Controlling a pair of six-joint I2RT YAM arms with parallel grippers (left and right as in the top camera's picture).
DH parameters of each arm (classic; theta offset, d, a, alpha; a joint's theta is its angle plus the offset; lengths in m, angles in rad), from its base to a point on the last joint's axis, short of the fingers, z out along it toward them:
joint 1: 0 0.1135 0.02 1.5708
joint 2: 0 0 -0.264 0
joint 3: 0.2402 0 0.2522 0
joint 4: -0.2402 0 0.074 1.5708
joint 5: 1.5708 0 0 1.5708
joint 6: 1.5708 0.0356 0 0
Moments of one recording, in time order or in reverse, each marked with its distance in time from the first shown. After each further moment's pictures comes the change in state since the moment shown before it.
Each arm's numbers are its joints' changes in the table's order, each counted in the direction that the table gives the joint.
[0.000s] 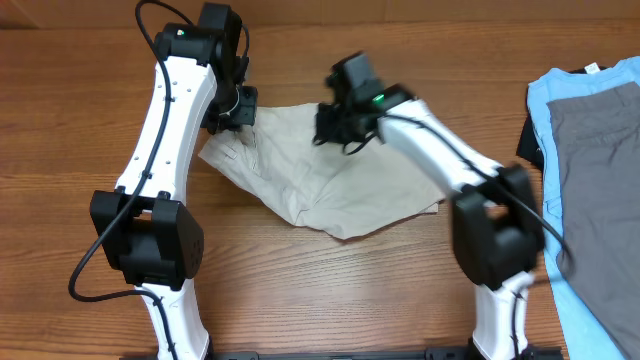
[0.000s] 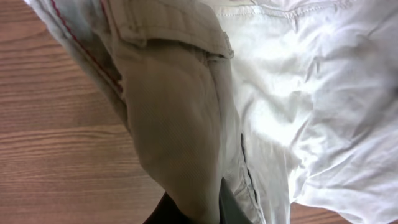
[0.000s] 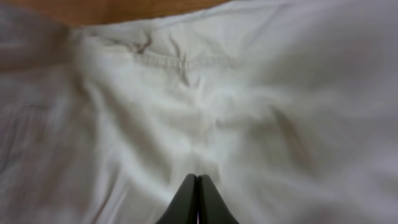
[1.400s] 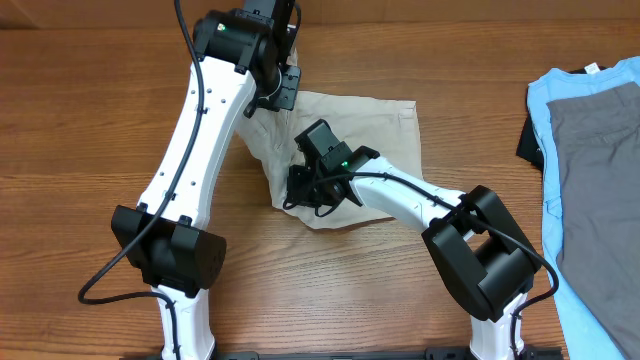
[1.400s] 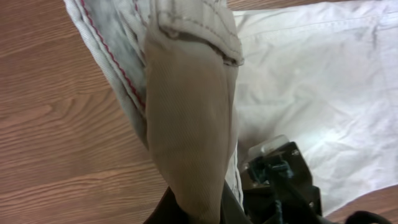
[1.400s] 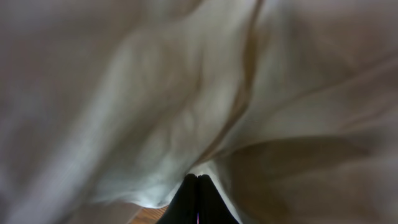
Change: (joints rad) left arm -0.170 0.000 0.209 0.006 -0.051 -0.012; right arm 0.236 0.043 -0.369 0.289 -0.032 0.264
